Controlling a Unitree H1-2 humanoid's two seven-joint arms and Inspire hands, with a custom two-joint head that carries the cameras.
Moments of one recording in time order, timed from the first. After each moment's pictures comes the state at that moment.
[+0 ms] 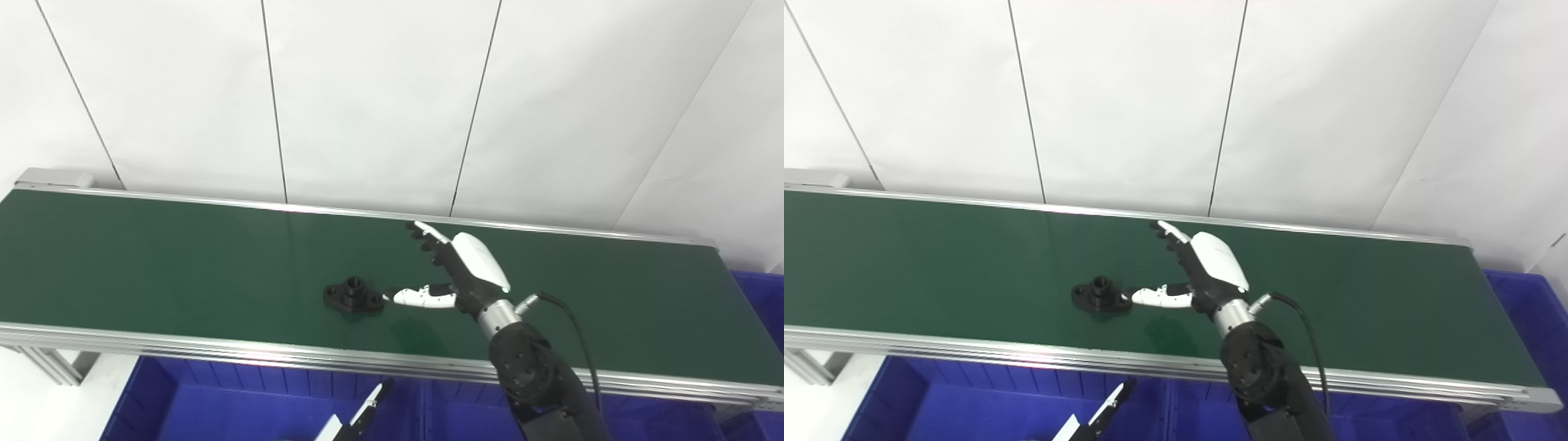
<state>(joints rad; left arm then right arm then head) 0.03 0.10 -0.59 0.42 0.23 -0.43 0.12 -0.43 -0.16 0.31 0.14 -0.65 0.20 0.17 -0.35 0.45</state>
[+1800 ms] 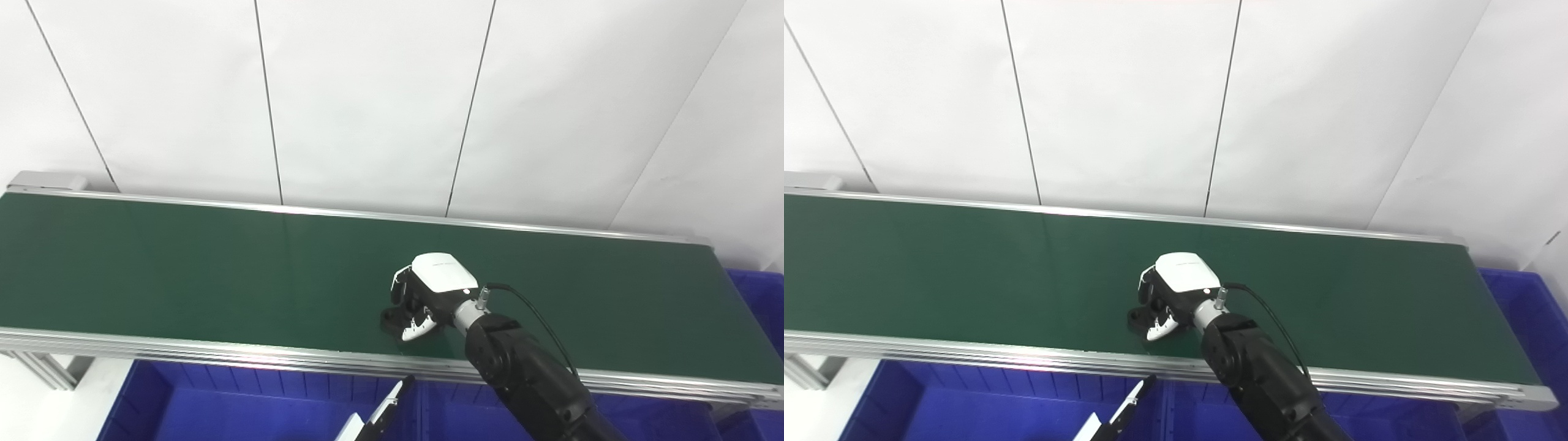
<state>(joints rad) 0.02 0.05 -0.64 0.43 0.28 -0.43 0.20 -0.57 -0.25 0.58 0.40 -0.82 0.15 0.14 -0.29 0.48</state>
